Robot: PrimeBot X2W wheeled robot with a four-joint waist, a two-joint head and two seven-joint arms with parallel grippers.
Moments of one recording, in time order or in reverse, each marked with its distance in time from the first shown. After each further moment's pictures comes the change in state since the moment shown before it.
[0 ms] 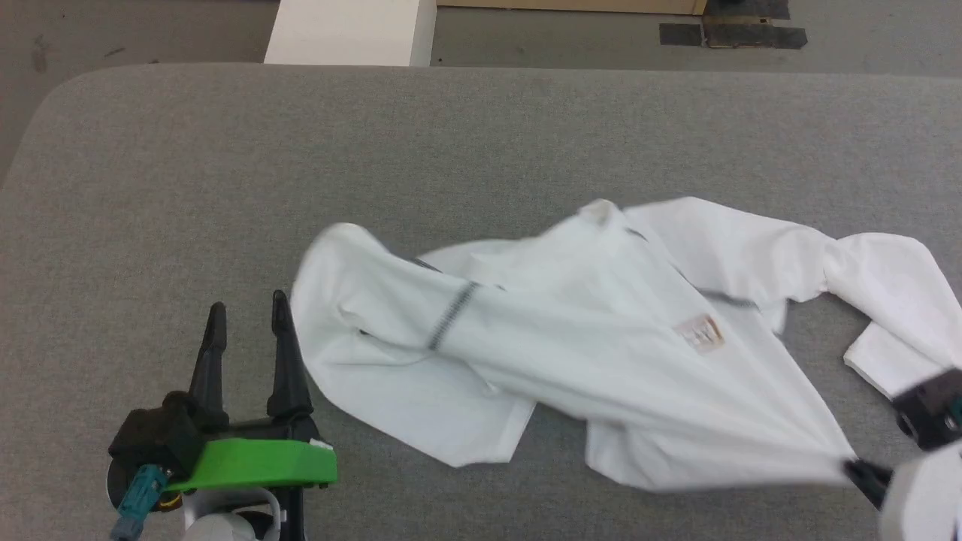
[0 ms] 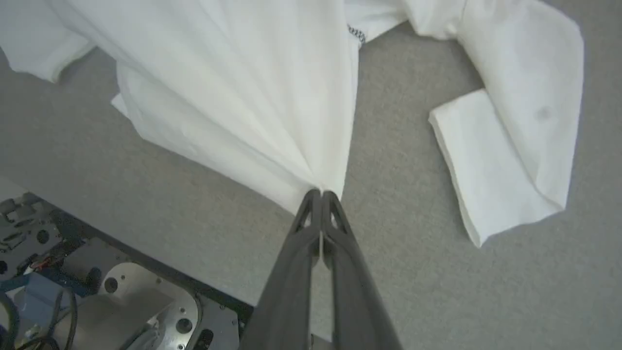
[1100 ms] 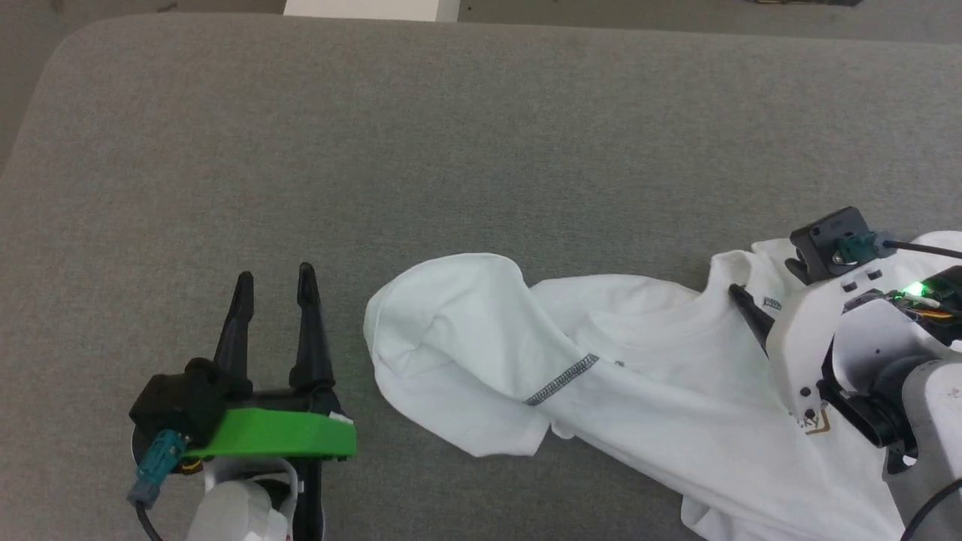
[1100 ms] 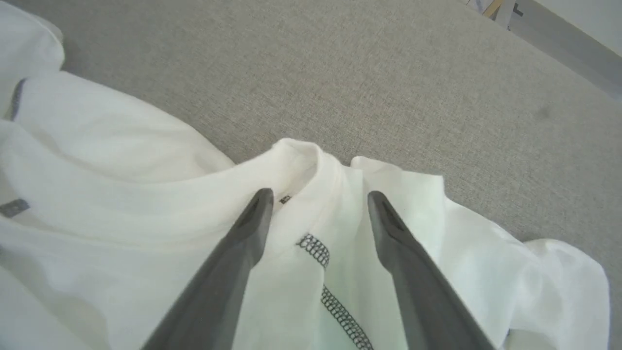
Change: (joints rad) left arm -0.074 -0.005 -0.027 0.050 -0.020 -0.036 0.000; right arm -0.468 0.083 0.213 0.472 -0.203 0.000 -0.280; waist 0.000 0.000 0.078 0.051
